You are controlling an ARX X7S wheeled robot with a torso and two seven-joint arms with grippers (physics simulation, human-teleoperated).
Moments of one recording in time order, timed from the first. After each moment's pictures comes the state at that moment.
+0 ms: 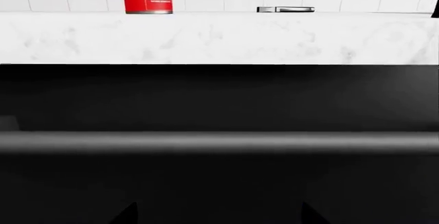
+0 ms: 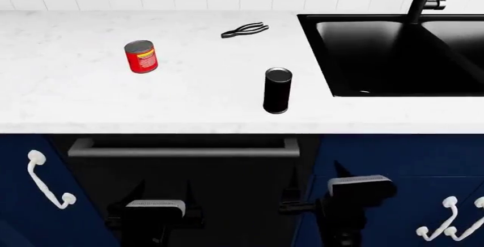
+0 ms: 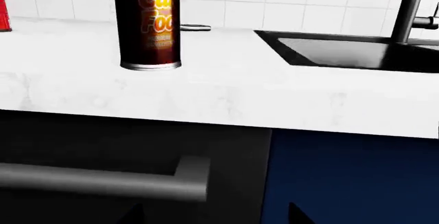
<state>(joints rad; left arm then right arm) -0.01 -0.12 0.15 -0.02 -0.13 0.00 -0.14 0.07 0.17 -0.16 -0.20 0.14 0.26 0.13</state>
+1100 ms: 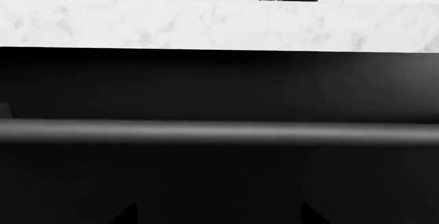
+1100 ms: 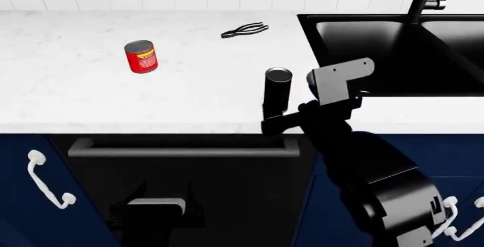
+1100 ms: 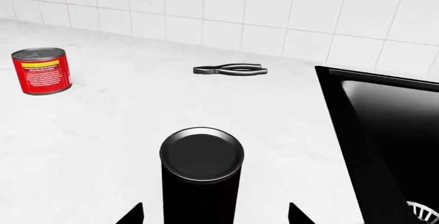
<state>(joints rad) -0.03 -0.15 0.19 -0.04 -0.18 -0.02 -0.18 0.74 0.19 -0.22 -0.20 0.34 0.97 0.04</state>
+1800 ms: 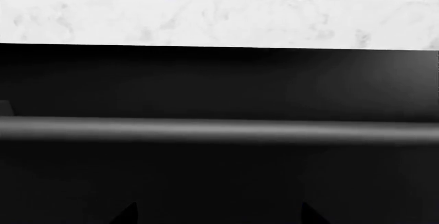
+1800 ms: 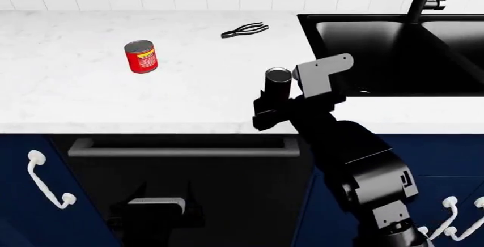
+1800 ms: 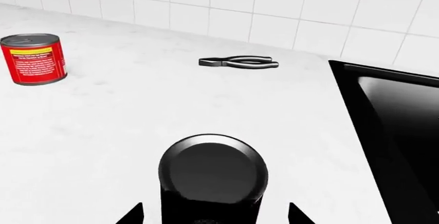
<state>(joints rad) -0.04 -0.17 0.20 -0.04 -0.20 -0.02 -0.20 0.82 0.16 -0.29 0.03 0.31 0.85 0.01</state>
